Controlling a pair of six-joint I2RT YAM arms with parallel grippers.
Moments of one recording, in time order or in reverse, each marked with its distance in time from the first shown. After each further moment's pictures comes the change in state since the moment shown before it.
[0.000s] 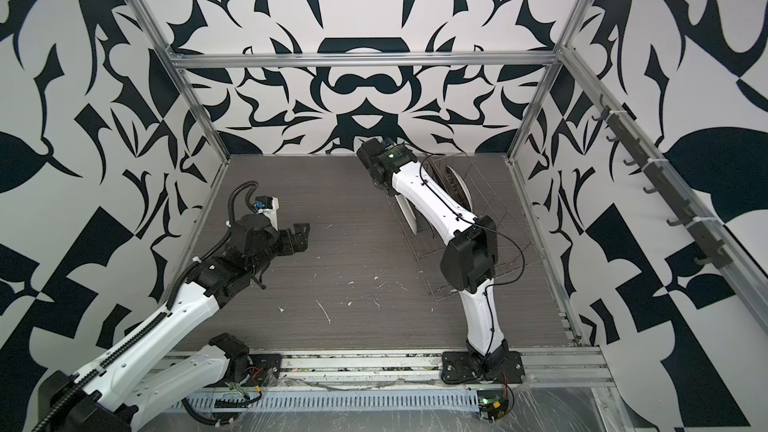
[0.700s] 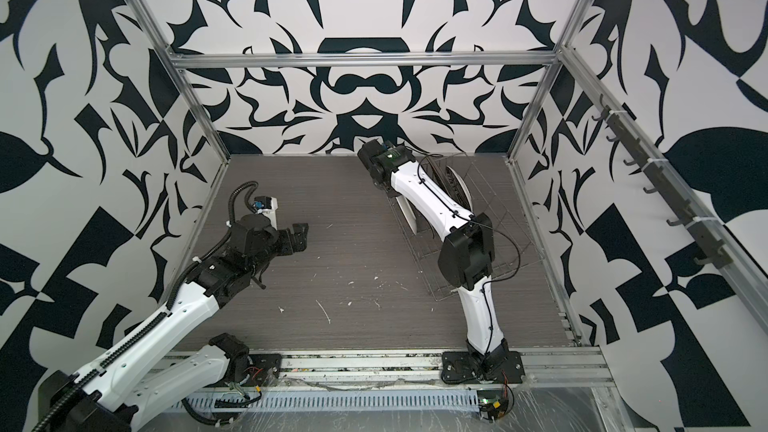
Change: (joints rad) left arm 0.000 0.000 0.000 -0.007 -0.026 0.000; right arm -0.018 0.034 0.003 0.006 -0.027 -0.003
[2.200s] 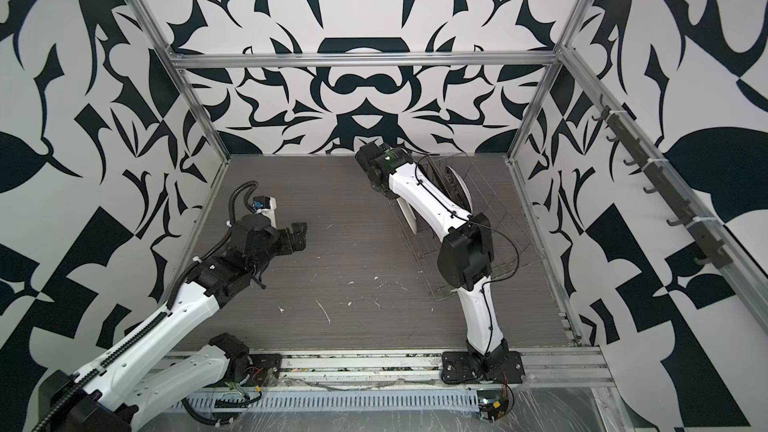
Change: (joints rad) left arm 0.000 0.002 0.000 -0.001 -0.027 -0.003; right arm 0.014 -0.002 -0.017 0.015 0.065 -0.071
